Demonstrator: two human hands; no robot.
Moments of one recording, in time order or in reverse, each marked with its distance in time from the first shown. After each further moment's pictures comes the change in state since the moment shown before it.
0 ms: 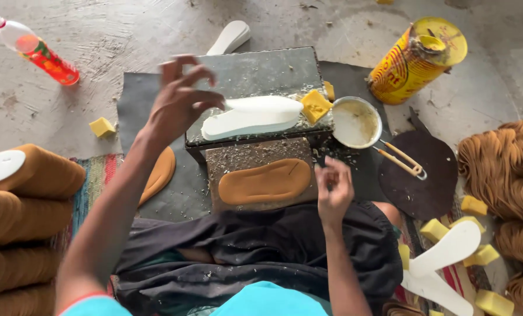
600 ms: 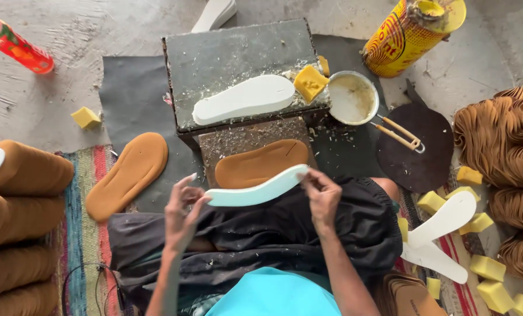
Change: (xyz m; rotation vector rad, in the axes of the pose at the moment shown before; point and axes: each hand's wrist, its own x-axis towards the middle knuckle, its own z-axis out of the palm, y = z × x) left_hand -0.196 0.128 0.104 -0.740 0.353 -0.755; right_hand -0.048 0.026 0.002 0.254 -0.161 0.351
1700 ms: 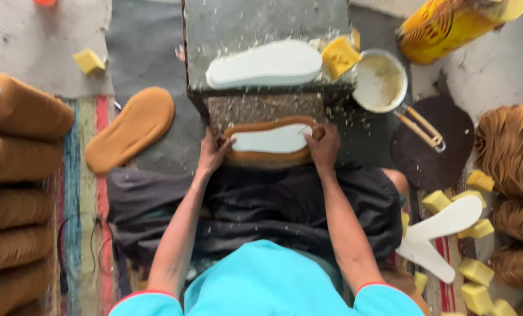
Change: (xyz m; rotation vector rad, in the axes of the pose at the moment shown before) left_hand 0.024 -0.197 0.104 -0.094 -0.042 -0.153; right_hand 0.085 0.107 -0.007 -0.712 -0.115 -0.230
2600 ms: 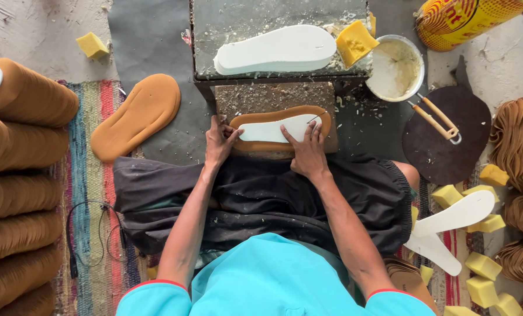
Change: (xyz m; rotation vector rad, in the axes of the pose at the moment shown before) left_hand -0.004 0.061 -0.004 -0.038 0.051 -0.080; right_hand -0.046 -0.042 0.017 -0.718 -0.611 -0.296
